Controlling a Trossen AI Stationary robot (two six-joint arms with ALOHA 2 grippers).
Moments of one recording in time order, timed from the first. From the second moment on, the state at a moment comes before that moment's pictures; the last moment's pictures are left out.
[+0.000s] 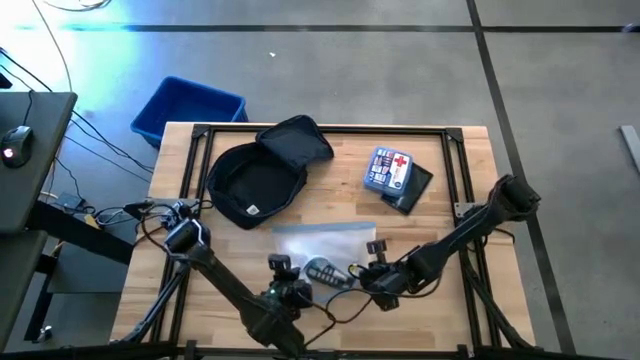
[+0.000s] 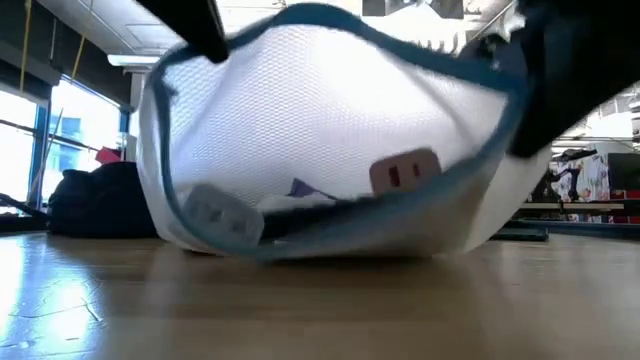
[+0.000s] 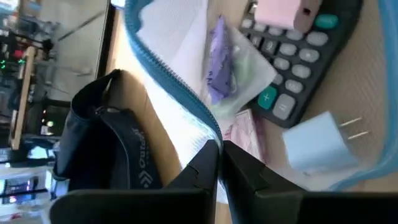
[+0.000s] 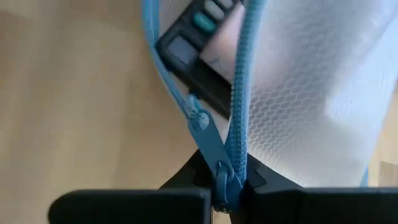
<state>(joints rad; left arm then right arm) -0.71 2.23 2.00 -1.56 -0.84 -0.82 0.61 1.70 1.15 -0.64 0.30 0.28</state>
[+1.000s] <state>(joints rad) -0.26 1.91 1.91 -1.41 -0.45 -0.35 0.48 1.30 0.88 -0.50 0.02 0.56</state>
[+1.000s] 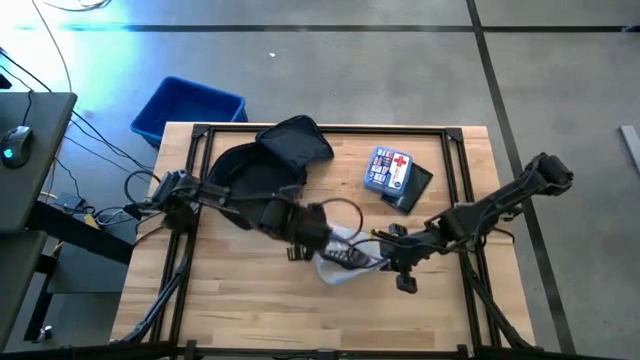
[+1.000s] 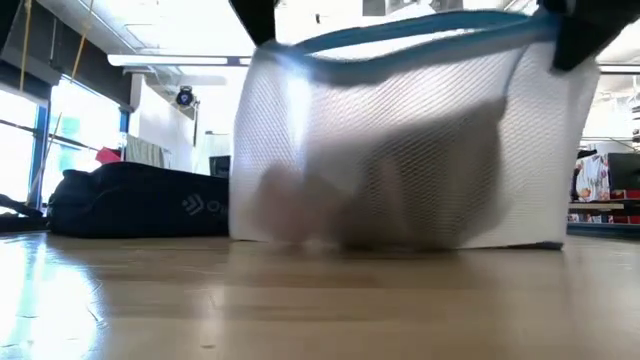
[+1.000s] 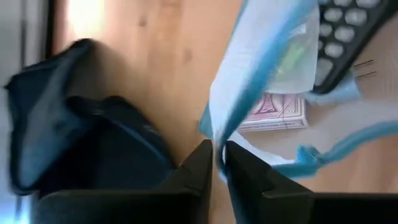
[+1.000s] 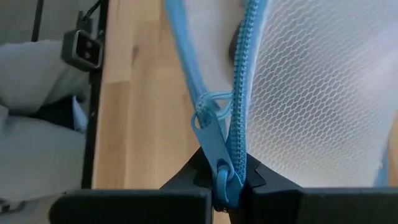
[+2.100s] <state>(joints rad) -0.59 2.18 1.59 -0.15 -0.72 -0.23 0.73 1.70 0.89 -0.08 0.57 0.54</state>
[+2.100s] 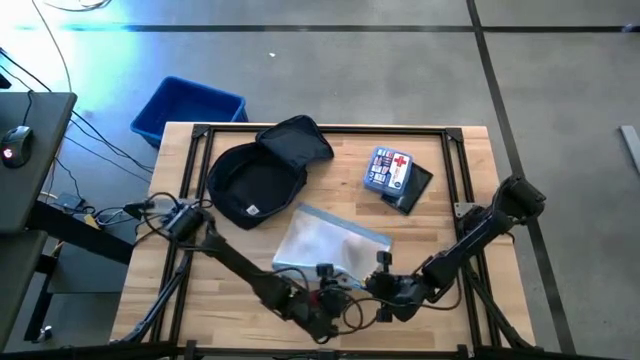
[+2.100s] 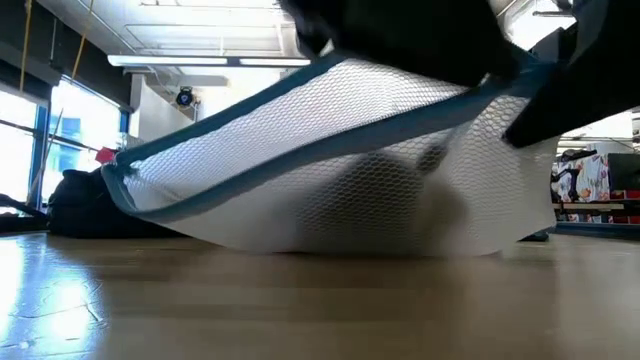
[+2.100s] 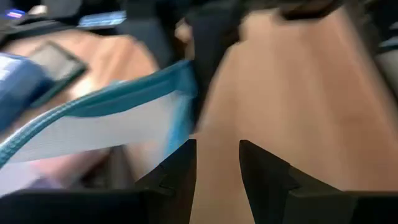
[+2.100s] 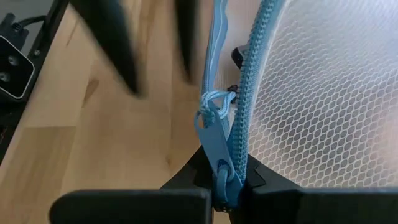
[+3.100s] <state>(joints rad) -0.60 2.18 1.70 -0.50 -0.70 -0.06 0.74 1.70 0.89 -0.08 0.58 0.52</state>
